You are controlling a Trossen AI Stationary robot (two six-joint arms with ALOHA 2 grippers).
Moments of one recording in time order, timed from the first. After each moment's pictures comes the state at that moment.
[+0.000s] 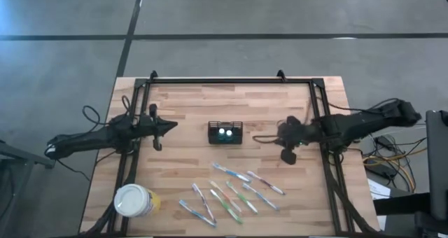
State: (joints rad) left arm 0.17 0.15 0.05 0.08 -0.04 0.03; right arm 0.19 1.05 0.76 -0.71 0.17 0.51
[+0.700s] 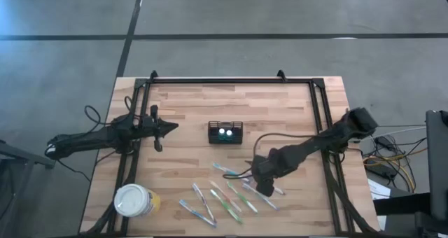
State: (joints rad) left arm 0.17 0.15 0.05 0.03 -0.04 0.01; right arm 0.40 1.73 1.13 -0.77 -0.01 0.88
